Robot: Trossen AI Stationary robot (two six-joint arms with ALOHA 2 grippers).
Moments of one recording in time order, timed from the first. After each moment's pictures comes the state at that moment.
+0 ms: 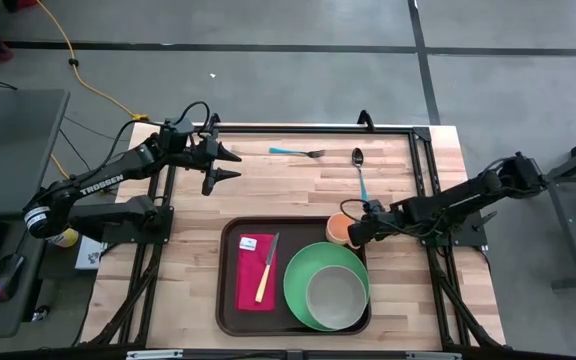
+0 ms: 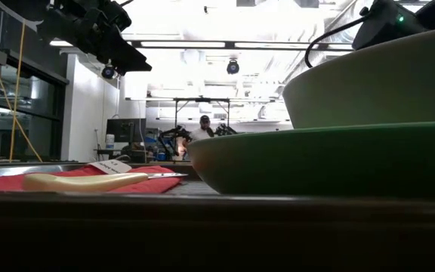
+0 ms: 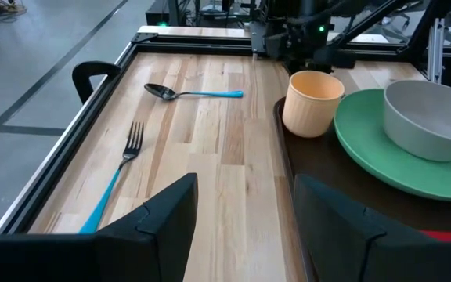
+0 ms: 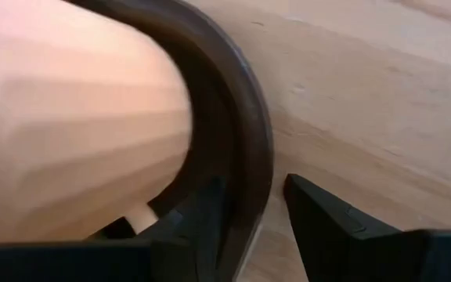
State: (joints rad) left arm 0.65 0.89 0.66 -0.21 0.57 0.28; right arm 0.18 1.25 0.44 -0.31 0.10 1.43
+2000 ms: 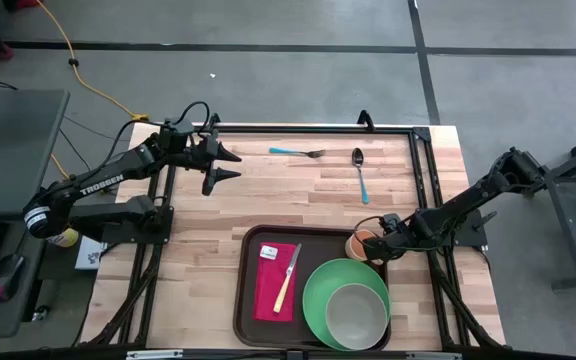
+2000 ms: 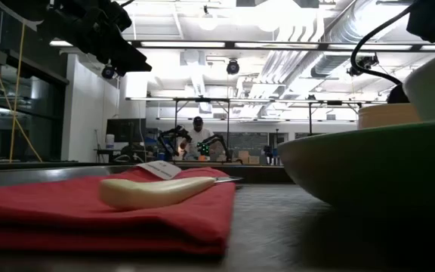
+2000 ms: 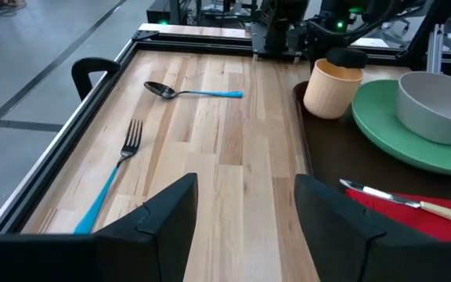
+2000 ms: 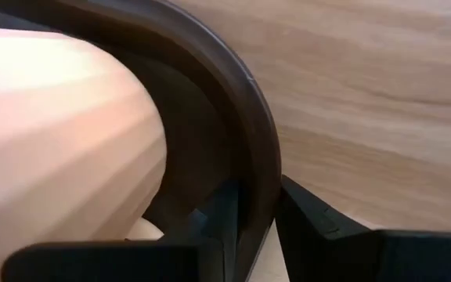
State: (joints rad) left arm 0.65 0.89 0.66 -0.21 0.57 0.25; right arm 0.47 1.23 0.50 -0.67 0.09 1.80
